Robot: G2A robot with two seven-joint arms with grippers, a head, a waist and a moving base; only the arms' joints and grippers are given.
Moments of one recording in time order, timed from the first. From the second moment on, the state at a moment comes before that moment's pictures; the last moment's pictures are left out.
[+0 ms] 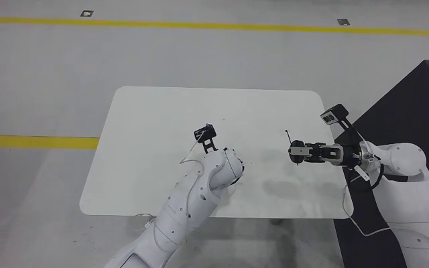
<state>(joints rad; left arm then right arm) 0.78 -1.67 -0.82 -1.24 0.95 1.01 -0.81 -1.11 -0.91 1.53 -1.50 0.55 -0.26 1.42</state>
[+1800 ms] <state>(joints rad) 0.72 -1.86 -1.00 -0.91 1.09 0.98 -0.67 -1.11 -0.91 1.53 -1.50 0.55 -0.26 1.42</state>
